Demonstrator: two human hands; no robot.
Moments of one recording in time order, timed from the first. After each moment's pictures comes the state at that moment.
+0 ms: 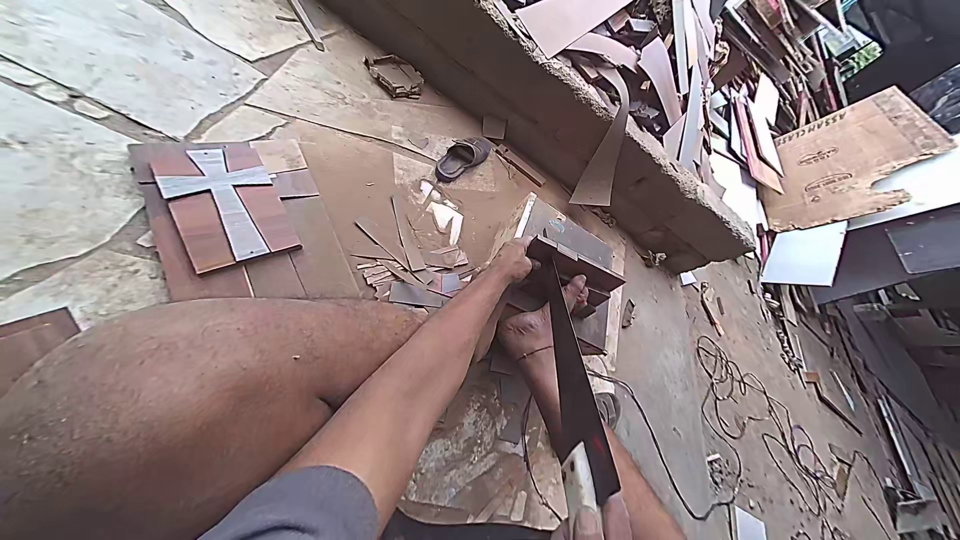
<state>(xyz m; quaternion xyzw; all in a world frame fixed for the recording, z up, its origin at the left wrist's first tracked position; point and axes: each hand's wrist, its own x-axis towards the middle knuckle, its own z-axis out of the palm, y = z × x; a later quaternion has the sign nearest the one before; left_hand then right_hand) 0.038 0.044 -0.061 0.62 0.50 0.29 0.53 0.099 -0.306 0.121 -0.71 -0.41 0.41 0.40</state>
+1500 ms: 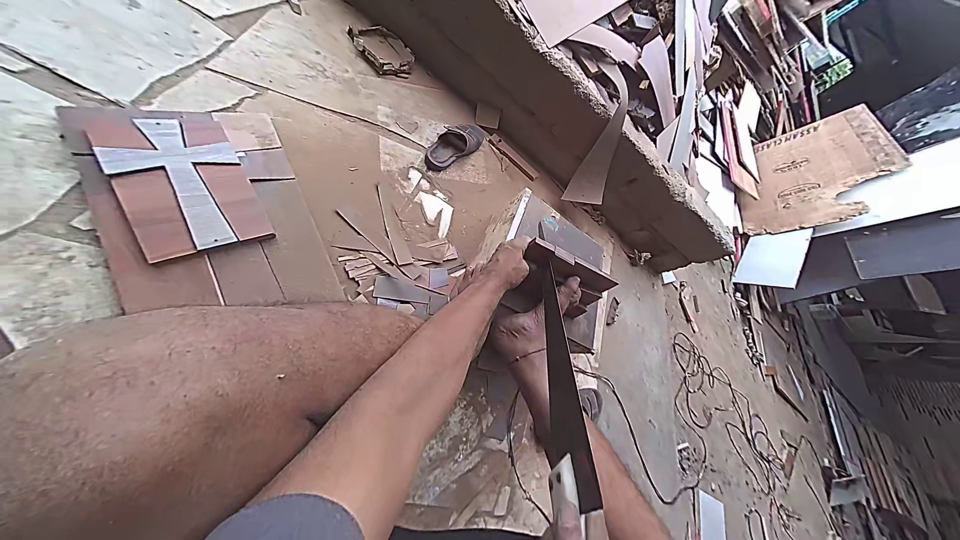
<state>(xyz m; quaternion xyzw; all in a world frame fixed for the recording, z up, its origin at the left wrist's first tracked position) 0.035 0.036 -0.049 0.65 0.52 0.26 0.50 0.094 -0.302 0.091 -0.74 -0.40 0.36 0.39</state>
